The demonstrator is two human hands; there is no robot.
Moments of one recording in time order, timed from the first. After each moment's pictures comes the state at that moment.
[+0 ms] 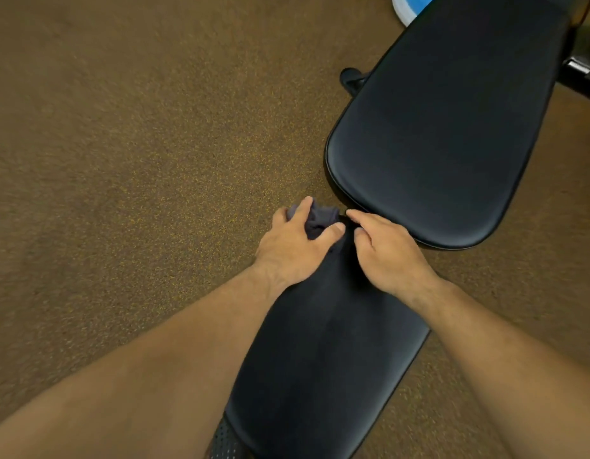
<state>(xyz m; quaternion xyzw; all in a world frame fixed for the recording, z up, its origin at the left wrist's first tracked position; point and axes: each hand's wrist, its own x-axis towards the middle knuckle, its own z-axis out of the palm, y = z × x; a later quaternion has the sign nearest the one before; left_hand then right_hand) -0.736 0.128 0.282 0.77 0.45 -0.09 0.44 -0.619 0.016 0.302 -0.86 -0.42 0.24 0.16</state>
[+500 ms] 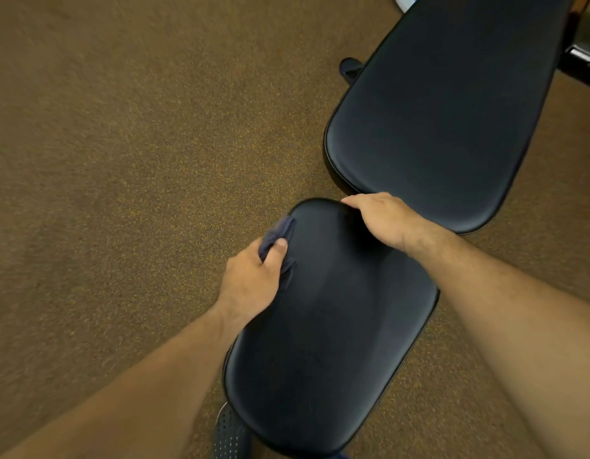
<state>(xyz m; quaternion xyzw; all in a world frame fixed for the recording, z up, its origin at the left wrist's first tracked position) -0.807 0.109 0.262 0.70 0.53 0.01 0.47 -0.600 0.037 0.317 -0.86 -0.26 0.42 0.16</state>
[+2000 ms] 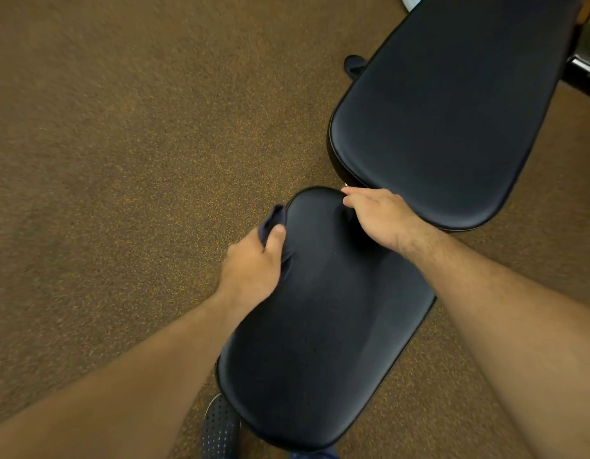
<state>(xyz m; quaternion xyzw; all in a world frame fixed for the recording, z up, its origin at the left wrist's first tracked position) -0.807 0.104 0.256 0.71 0.55 0.01 0.45 -0.610 0.032 0.301 -0.86 -0.29 0.38 0.18</state>
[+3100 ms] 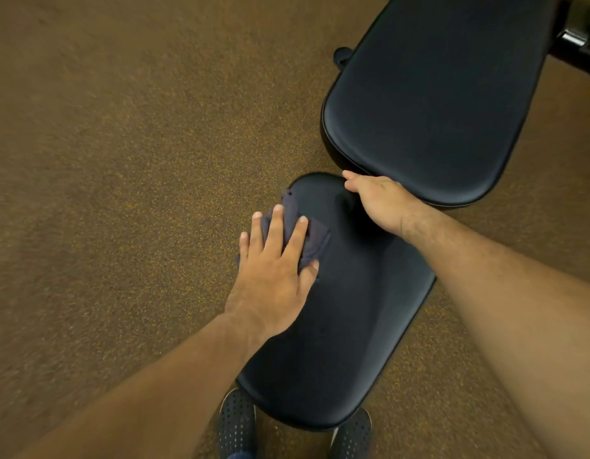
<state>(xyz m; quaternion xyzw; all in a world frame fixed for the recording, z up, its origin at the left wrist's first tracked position) -0.830 0.069 0.254 0.93 0.30 -0.04 0.20 -0.617 0.022 0.304 -0.85 -0.26 0.41 0.22</state>
